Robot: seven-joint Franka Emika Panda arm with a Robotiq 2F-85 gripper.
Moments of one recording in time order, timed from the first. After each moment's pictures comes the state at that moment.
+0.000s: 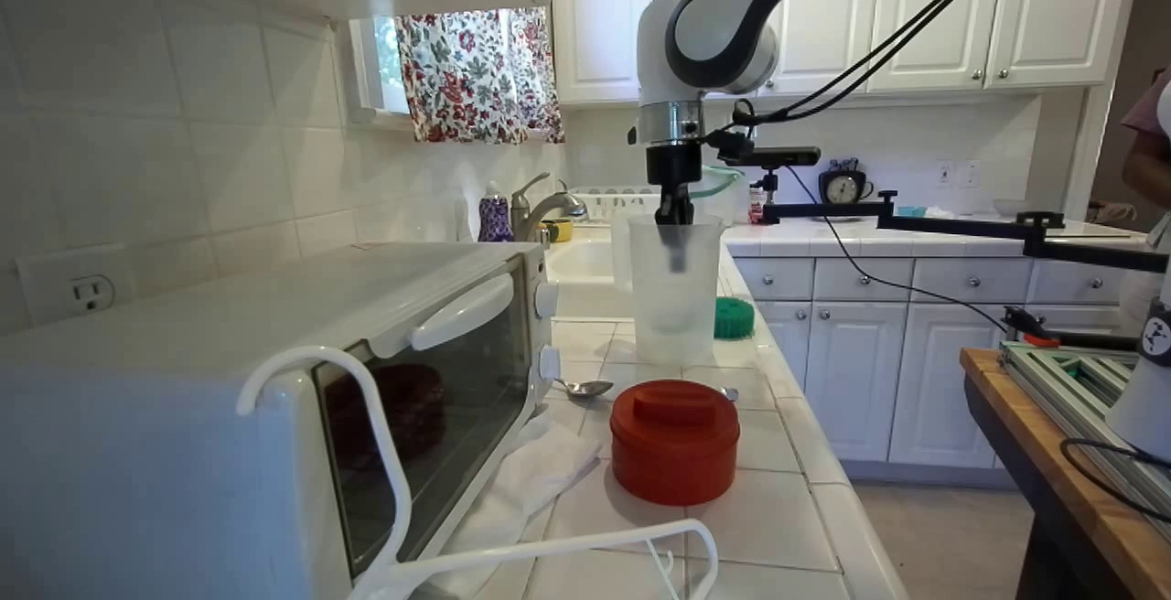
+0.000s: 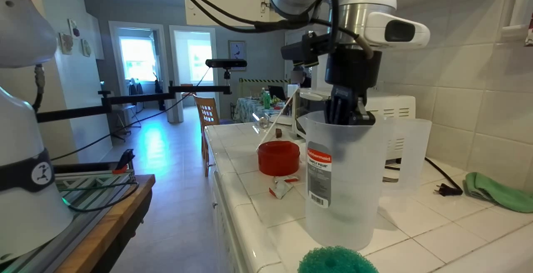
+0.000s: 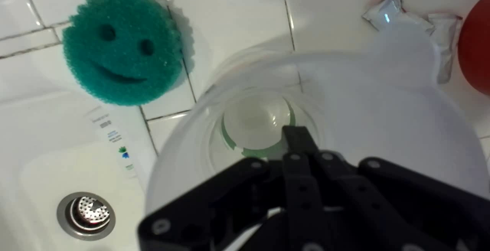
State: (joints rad) arm -0.07 0.21 -0.09 -2.14 0.05 2.29 -0.16
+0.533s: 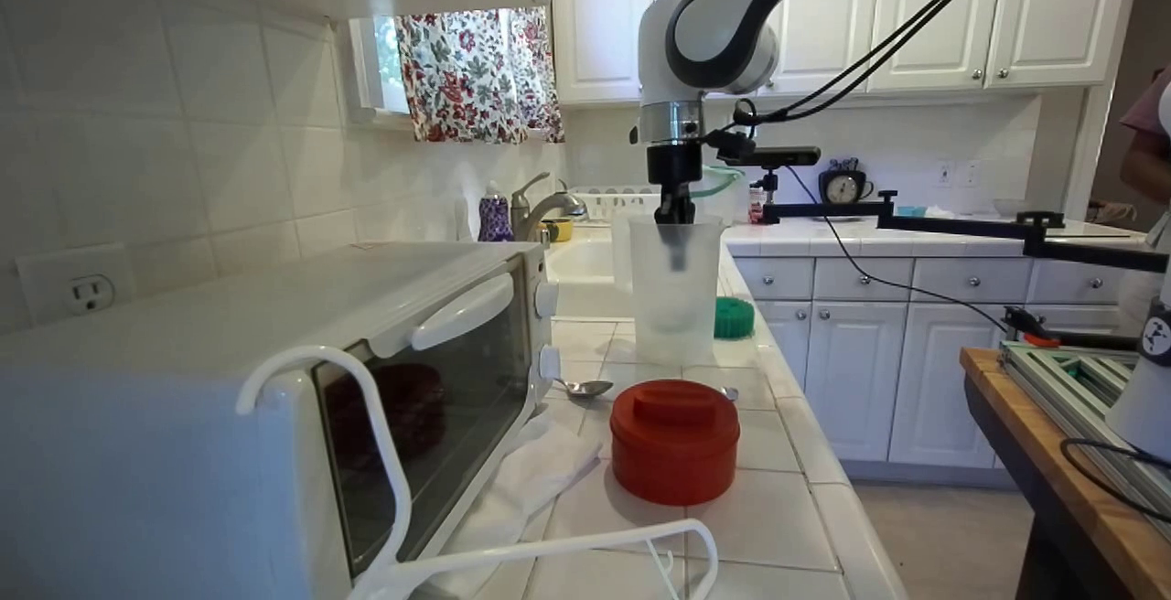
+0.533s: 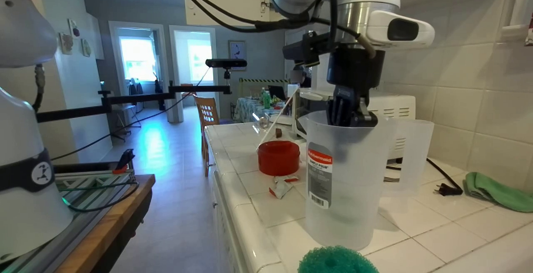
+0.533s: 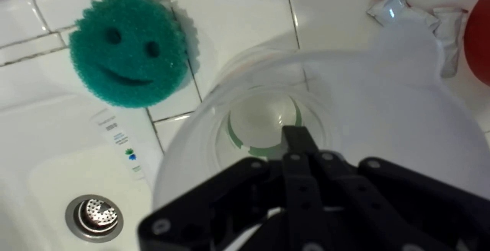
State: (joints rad) arm -0.08 0.21 -0.09 -2.13 0.05 2.29 -0.14
